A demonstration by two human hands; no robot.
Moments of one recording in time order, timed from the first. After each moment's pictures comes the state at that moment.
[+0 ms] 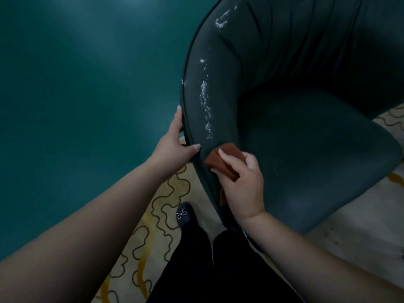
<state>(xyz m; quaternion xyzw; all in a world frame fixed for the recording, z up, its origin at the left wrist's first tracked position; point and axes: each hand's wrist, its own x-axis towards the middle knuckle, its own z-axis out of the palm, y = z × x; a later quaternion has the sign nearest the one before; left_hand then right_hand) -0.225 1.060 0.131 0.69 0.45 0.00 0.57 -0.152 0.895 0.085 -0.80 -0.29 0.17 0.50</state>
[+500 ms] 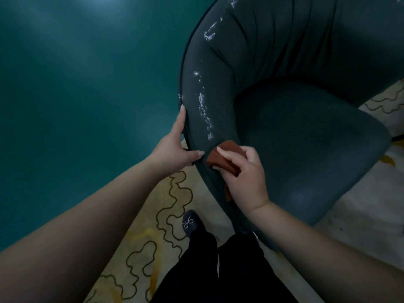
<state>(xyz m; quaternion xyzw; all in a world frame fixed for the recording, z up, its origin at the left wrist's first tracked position) -0.218 1.104 0.134 0.75 0.36 -0.08 0.55 -0.147 0.922 0.092 -0.82 -0.28 0.15 0.48</state>
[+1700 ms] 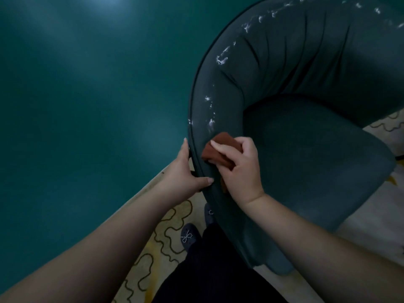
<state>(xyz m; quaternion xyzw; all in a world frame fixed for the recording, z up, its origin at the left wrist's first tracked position) -0.210 1.112 0.121 0.68 0.39 -0.07 0.61 -0.101 0.992 0.092 -0.82 -0.37 0.10 0.43</state>
